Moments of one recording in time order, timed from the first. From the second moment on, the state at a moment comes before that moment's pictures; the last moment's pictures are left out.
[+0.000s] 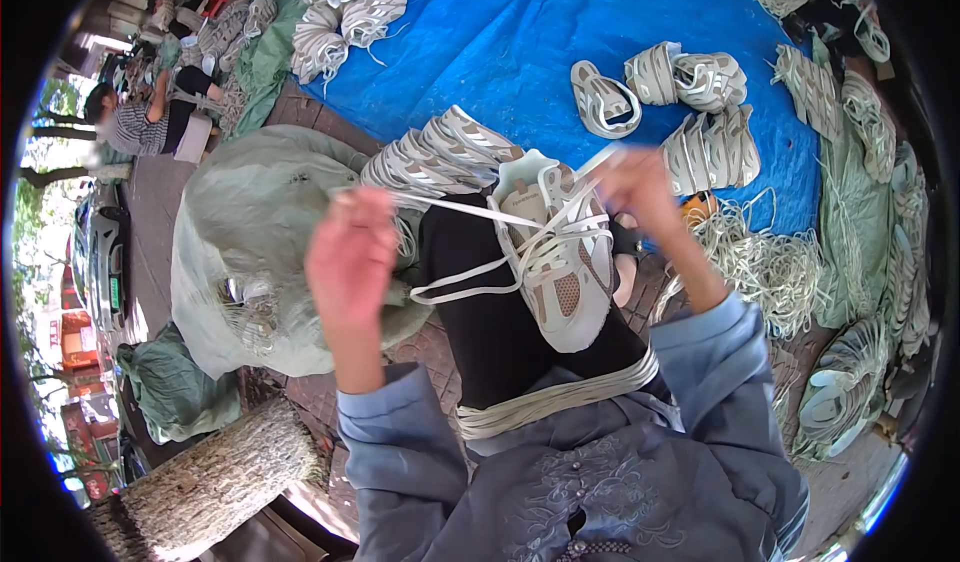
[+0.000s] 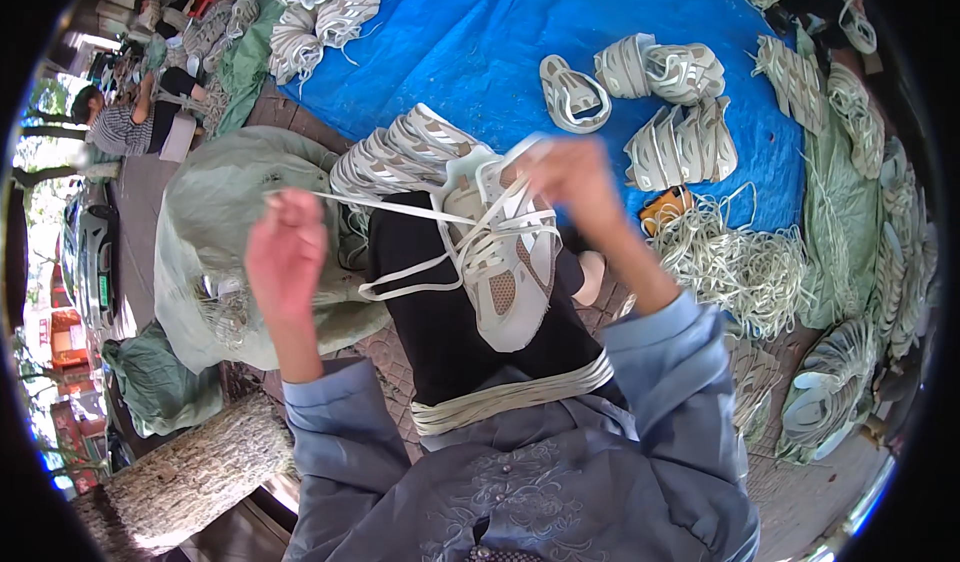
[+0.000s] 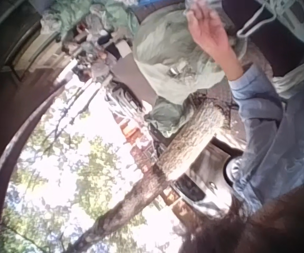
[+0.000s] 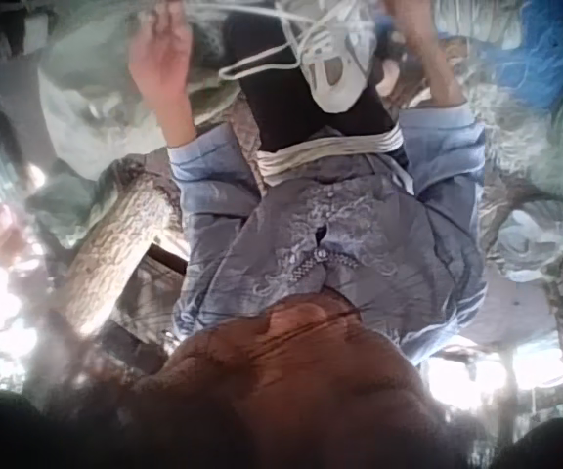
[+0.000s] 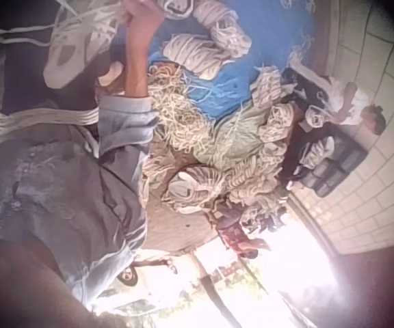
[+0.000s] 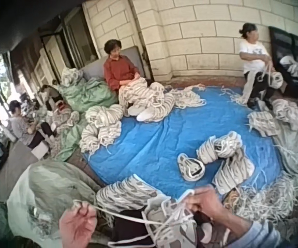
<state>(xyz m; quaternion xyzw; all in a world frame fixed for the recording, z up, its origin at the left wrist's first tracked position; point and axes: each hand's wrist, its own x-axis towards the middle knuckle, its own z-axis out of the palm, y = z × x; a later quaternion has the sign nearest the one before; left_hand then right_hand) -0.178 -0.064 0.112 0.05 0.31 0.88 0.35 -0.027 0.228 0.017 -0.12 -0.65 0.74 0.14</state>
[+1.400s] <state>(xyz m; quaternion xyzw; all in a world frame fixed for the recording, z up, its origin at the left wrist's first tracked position) -0.120 0.002 0.017 0.57 0.78 0.16 -0.21 -0.051 0.189 0.018 0.17 -0.95 0.23 0.10</state>
